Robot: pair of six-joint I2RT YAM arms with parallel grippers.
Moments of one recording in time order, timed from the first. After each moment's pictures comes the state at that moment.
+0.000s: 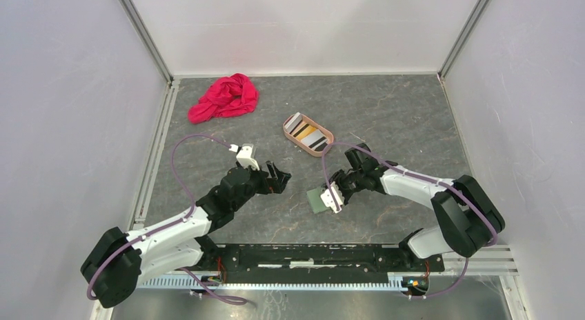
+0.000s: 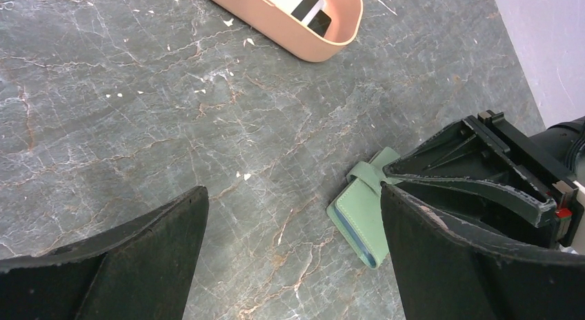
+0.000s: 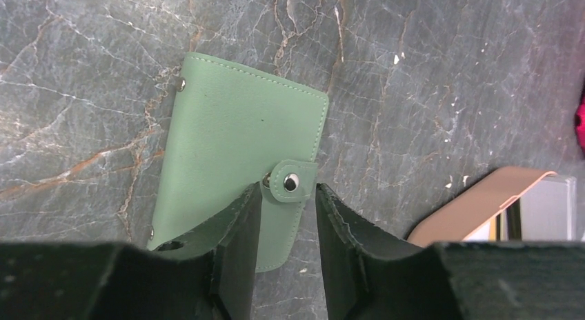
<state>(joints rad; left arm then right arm) -0.75 0.95 0.32 0.29 -0.18 -0.60 0.58 1.44 0.65 -0.27 -0.72 -1.59</state>
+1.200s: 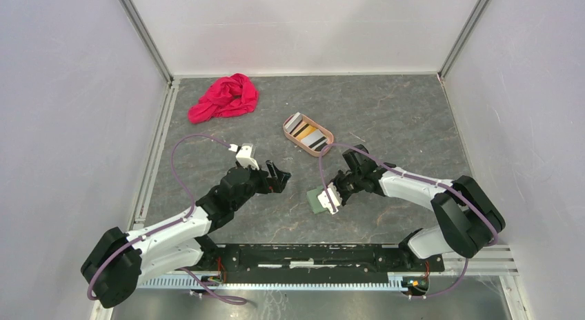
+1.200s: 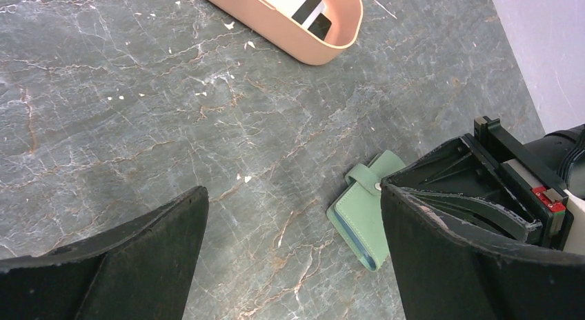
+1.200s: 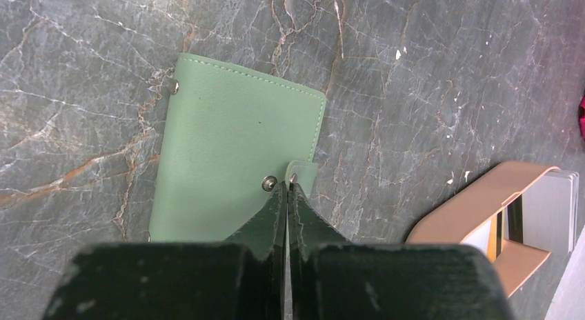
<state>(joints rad) -0.75 0.95 0.32 0.29 -0.17 -0.60 0.61 1.43 0.64 -0.23 -0.67 -1.55</state>
